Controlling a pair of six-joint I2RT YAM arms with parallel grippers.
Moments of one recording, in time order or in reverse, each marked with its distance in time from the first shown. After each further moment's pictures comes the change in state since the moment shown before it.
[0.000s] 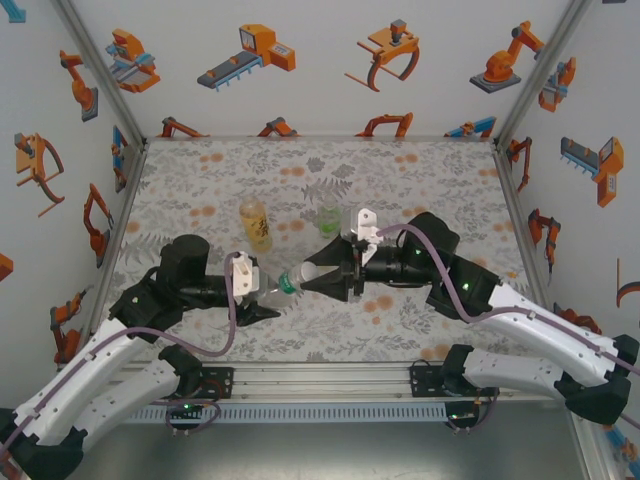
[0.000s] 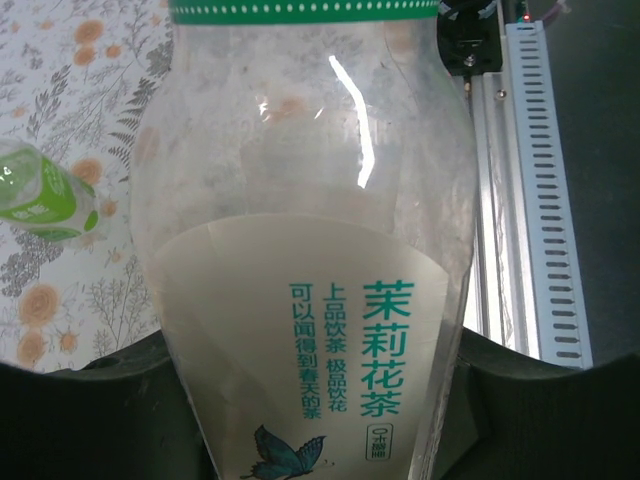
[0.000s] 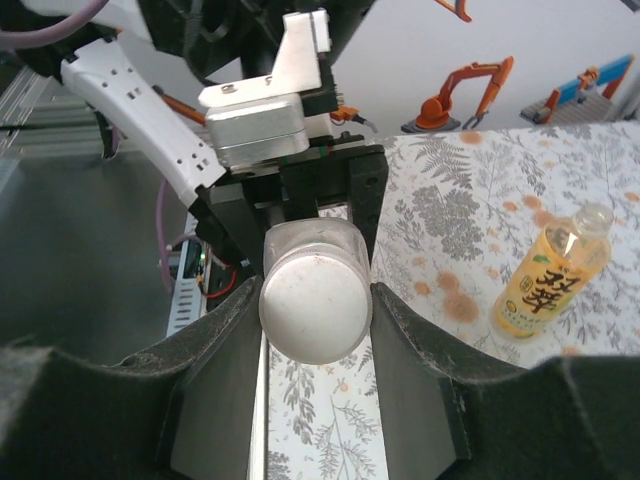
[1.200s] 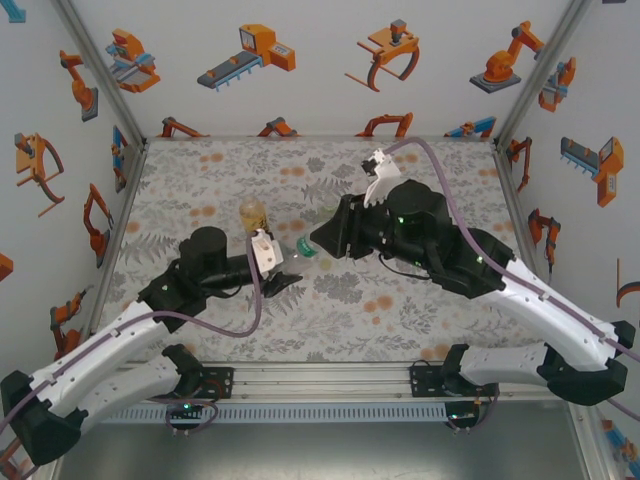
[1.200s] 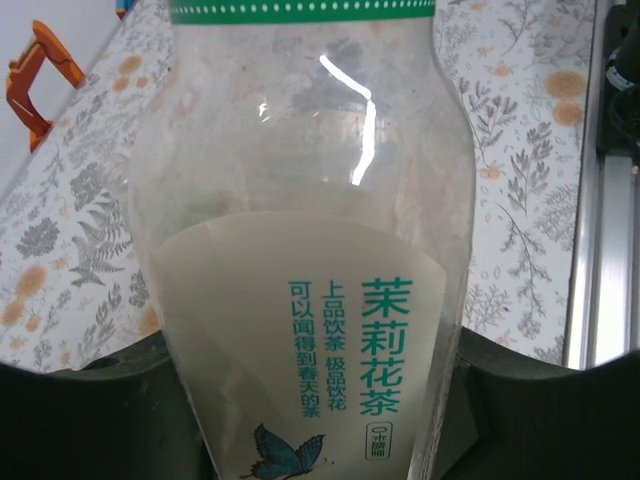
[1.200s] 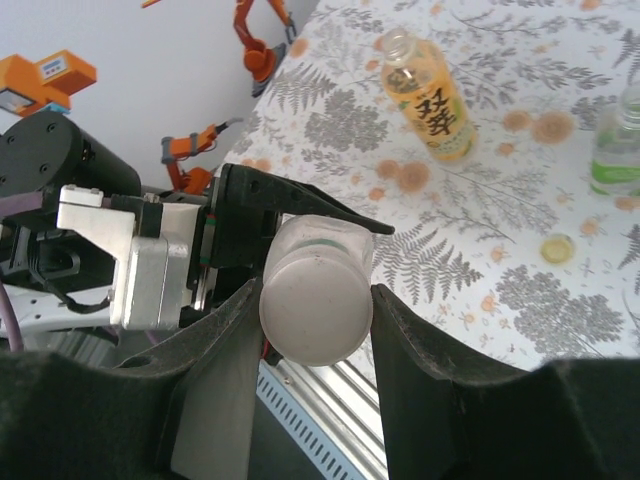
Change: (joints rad) left arm -0.109 0.164 -0.042 0.453 -0.302 -0.119; right arm 0.021 0.179 0.450 -0.581 0.608 0.612
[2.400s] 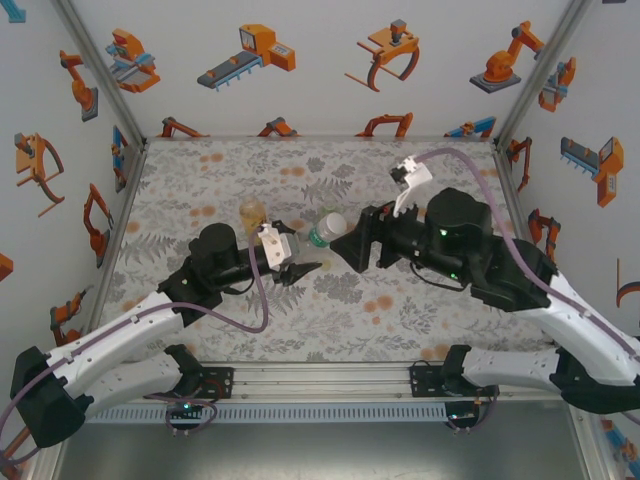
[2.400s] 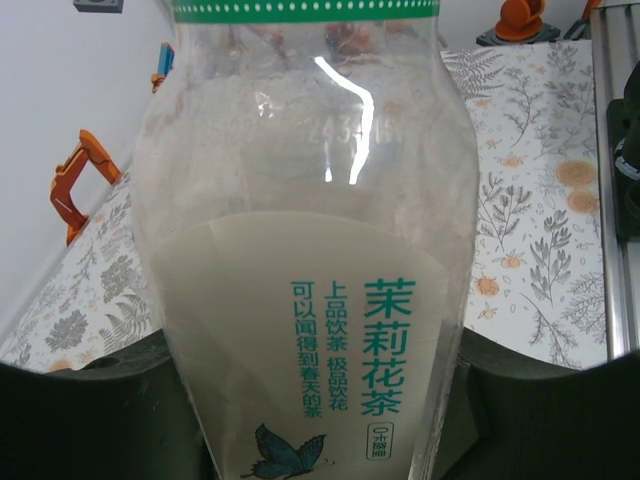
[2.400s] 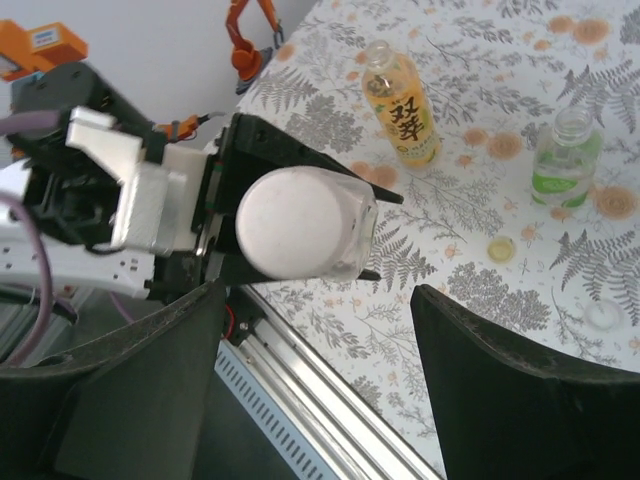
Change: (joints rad) left arm -0.038 0.096 -0.018 0.280 0.023 -0.037; right arm 0.031 -0.129 0.034 -0.108 0.026 -0.146
